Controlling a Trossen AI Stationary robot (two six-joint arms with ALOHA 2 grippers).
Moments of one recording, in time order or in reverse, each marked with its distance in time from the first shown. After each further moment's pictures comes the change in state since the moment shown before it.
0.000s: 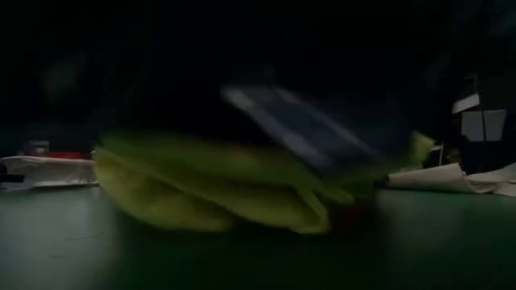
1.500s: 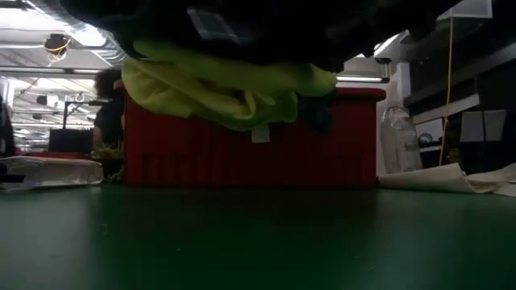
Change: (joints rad) left arm 0.185 -0.343 0.129 -0.535 0.097 0.157; right arm -0.176 -0.109 0.071 0.088 -0.012 -0.220
